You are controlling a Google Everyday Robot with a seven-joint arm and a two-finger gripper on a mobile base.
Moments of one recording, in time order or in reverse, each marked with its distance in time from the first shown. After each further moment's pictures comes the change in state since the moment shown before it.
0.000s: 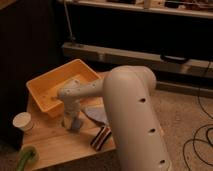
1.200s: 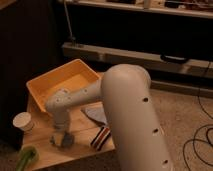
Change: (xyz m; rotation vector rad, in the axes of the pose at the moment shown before) arm 0.025 0.101 0.003 -0.121 0.052 -0.143
